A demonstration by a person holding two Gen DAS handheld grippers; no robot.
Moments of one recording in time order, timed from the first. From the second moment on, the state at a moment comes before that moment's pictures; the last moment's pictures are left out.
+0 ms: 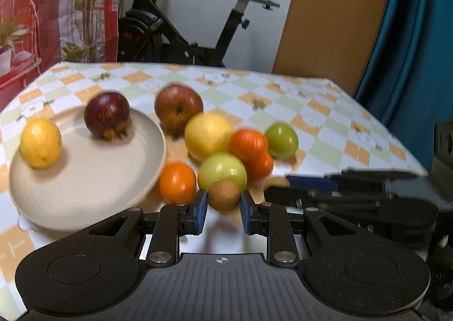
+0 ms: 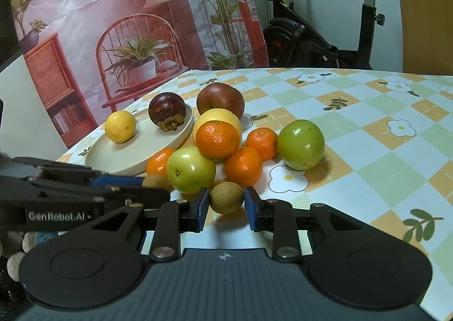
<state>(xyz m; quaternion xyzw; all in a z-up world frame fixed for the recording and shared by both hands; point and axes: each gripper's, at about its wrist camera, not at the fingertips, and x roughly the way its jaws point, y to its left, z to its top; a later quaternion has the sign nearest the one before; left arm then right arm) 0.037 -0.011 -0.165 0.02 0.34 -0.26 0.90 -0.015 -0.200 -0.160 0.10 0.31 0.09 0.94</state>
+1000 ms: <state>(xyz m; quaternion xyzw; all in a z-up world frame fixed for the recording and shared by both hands) 0.142 0.129 -0.151 -0.03 0.42 -0.18 0.89 0.115 -0.034 -0.144 -0.03 0.36 0.26 0.89</state>
